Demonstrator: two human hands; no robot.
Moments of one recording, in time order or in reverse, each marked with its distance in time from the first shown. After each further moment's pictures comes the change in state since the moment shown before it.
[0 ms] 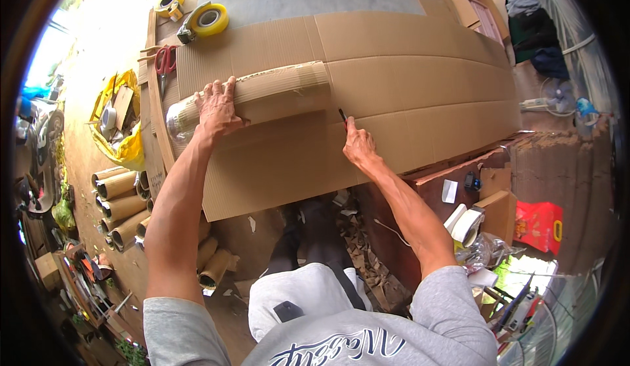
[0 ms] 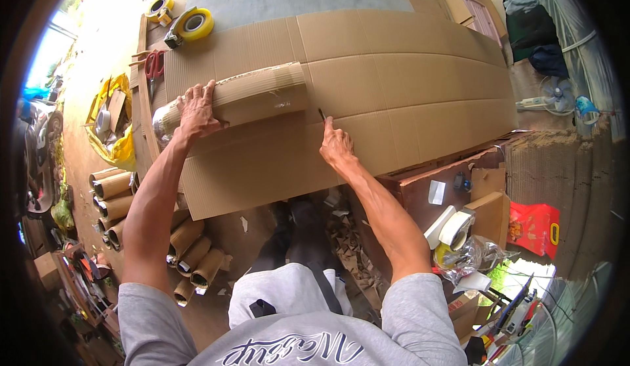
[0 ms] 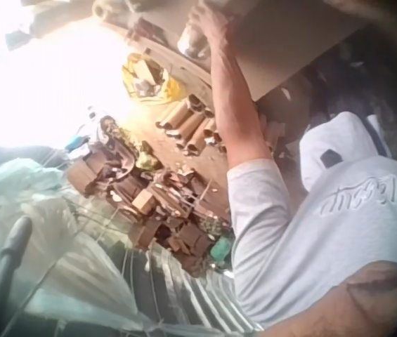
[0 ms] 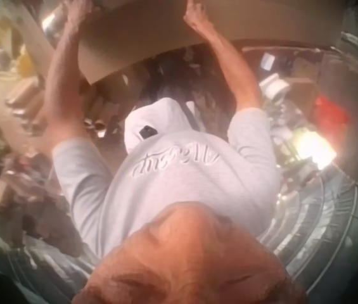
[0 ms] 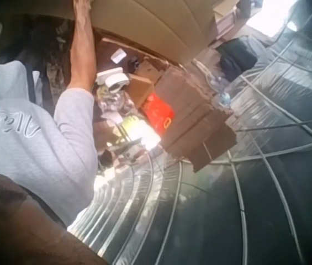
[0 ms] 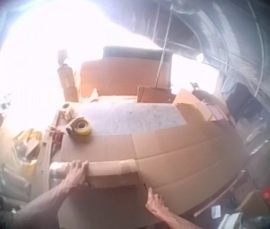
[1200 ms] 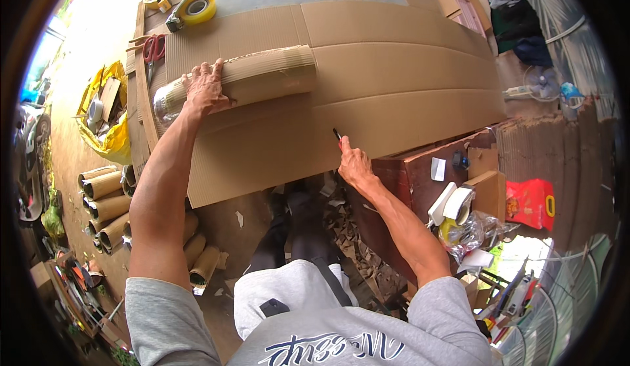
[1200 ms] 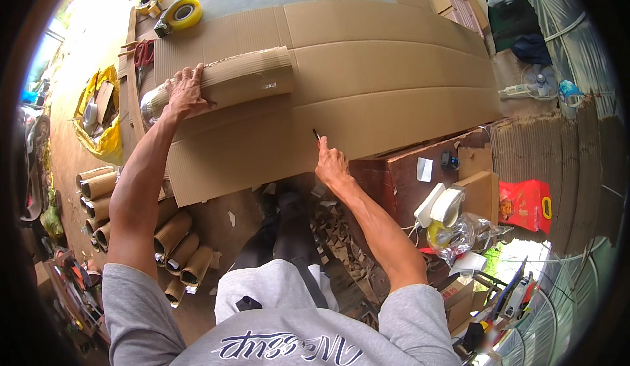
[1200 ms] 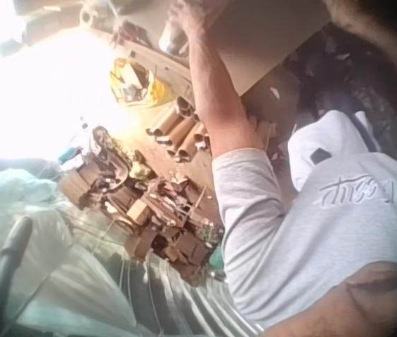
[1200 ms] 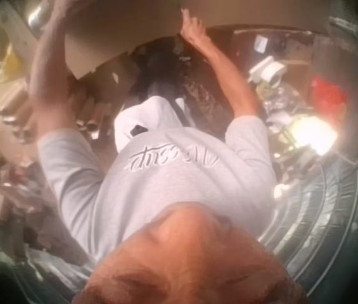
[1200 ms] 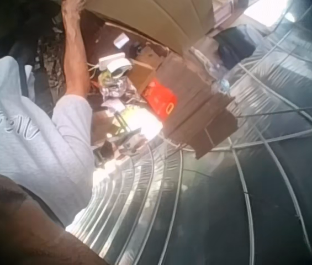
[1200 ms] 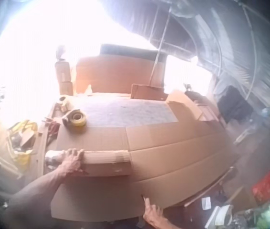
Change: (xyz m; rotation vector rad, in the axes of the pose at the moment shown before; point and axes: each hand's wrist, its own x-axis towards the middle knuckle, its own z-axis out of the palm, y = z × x) left_hand -0.003 -0.004 0.007 0.027 0.014 0.025; right_hand -0.114 0.010 0.020 -0.028 -0.038 0.032
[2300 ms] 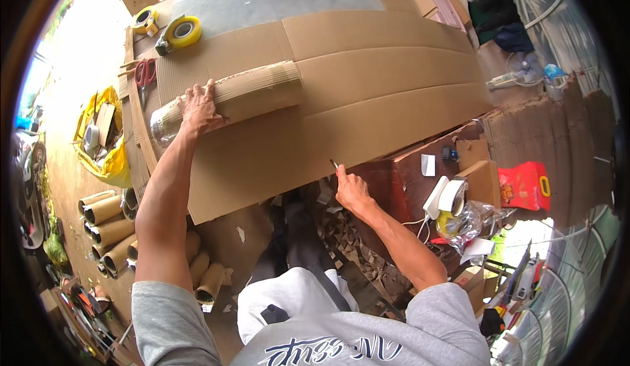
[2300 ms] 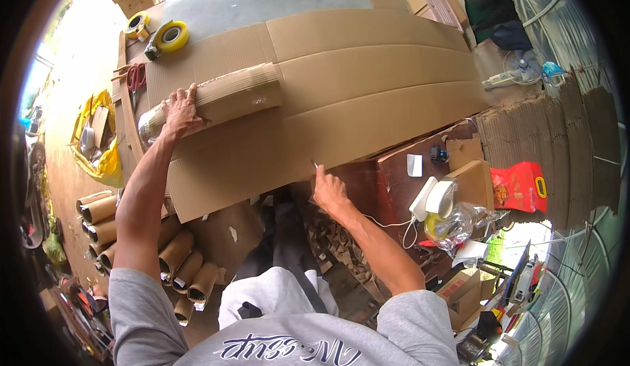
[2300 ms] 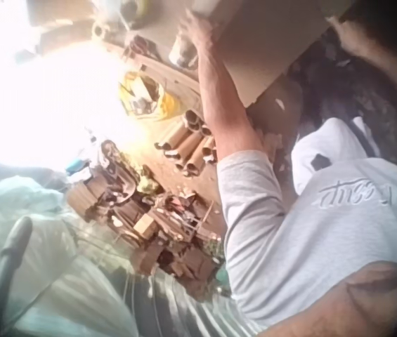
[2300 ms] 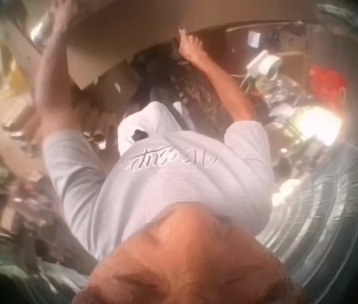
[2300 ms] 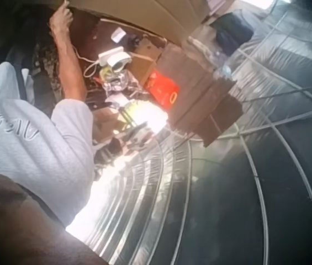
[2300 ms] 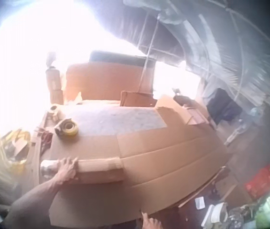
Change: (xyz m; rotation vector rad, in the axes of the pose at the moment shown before) left_hand -0.002 -0.003 -0.004 -0.019 0.008 0.030; right_hand -0.060 -0.012 0.001 -0.023 -0.029 0.075
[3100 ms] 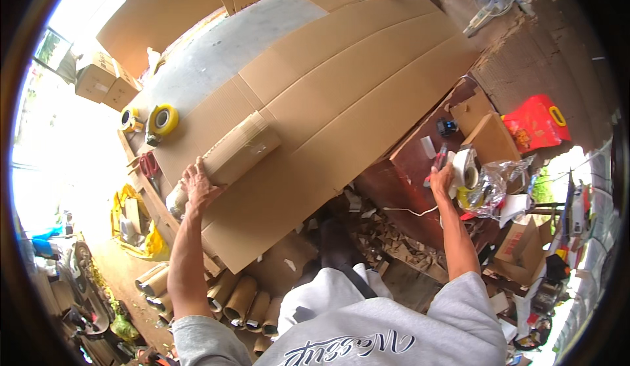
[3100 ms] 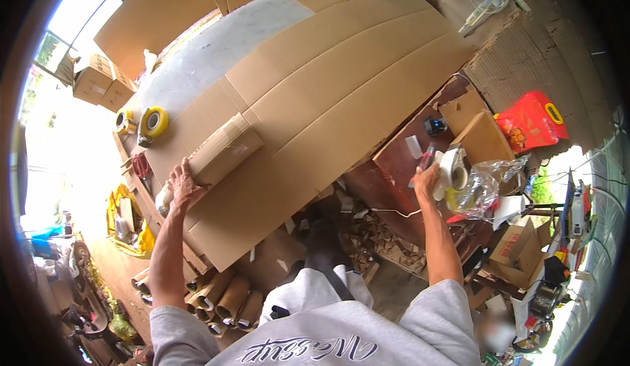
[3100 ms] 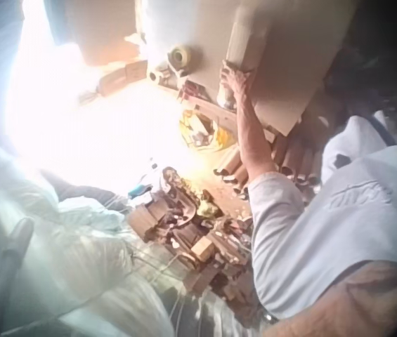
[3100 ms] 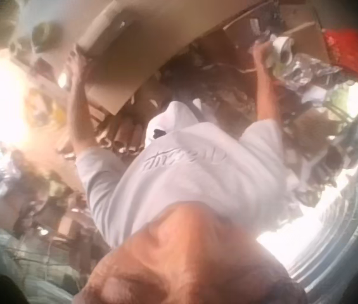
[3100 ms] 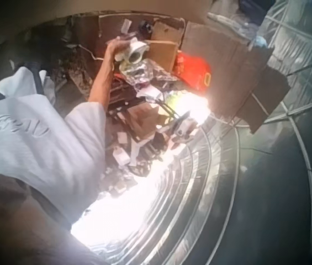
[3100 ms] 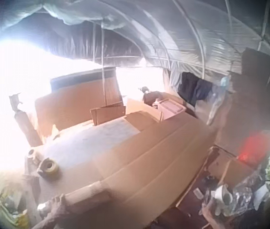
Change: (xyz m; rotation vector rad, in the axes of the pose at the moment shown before) left_hand 0.002 0.006 0.003 -0.004 0.035 0.098; right_hand -0.074 0.276 -0.006 0.119 0.802 0.866
